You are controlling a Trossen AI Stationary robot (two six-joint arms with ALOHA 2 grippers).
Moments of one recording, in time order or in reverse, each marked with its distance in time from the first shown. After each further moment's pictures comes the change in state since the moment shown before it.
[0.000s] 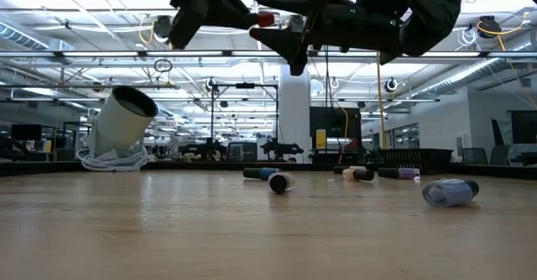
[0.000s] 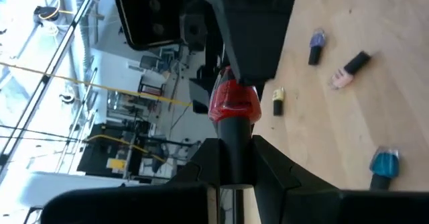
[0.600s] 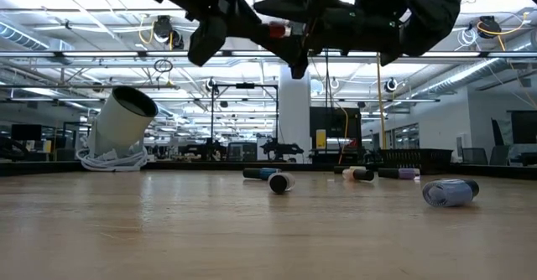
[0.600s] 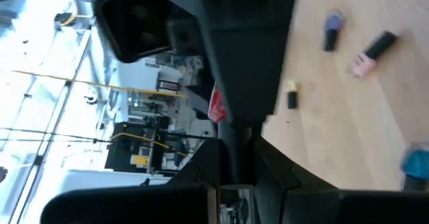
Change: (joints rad) left arm 0.029 0.101 0.001 0.164 -0.045 0.145; right arm -0.002 0.000 0.000 -0.039 0.001 -0.019
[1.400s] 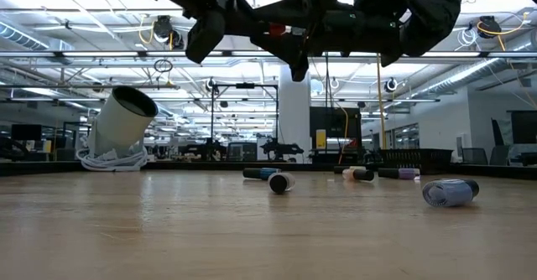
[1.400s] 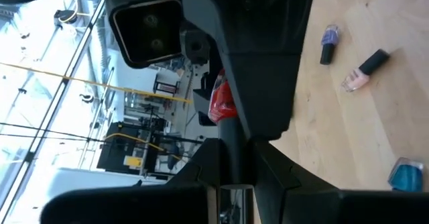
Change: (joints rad) left arm -0.022 -0.001 0.001 0.003 0.001 -0.052; right arm 0.000 0.001 0.000 -0.021 -0.004 -0.008
